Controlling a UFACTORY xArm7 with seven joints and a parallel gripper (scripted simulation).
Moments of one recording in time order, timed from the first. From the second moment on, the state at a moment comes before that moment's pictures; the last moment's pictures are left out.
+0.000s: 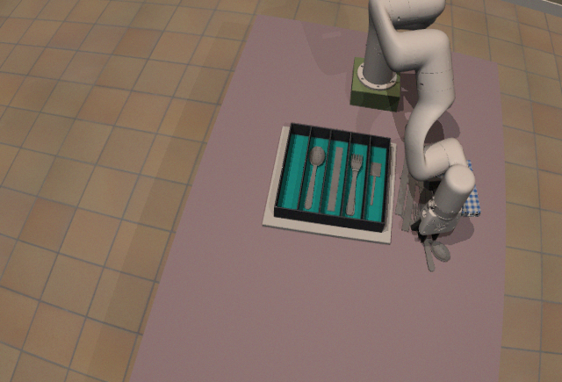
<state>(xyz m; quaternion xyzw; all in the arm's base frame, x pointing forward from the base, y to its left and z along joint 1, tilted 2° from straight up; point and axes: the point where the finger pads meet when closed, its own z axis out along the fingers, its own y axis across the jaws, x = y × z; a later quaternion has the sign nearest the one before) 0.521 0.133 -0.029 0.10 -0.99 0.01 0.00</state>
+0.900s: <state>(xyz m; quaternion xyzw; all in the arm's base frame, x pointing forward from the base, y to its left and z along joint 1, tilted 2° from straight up) 0.527 0.134 -0.047 0.10 -0.99 0.01 0.00</state>
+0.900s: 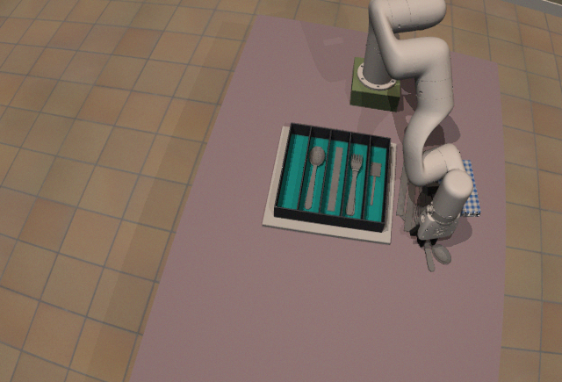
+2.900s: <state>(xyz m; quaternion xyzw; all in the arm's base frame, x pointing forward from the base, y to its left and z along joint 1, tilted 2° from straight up) 0.526 0.133 -0.051 0.10 -0.99 0.01 0.00</state>
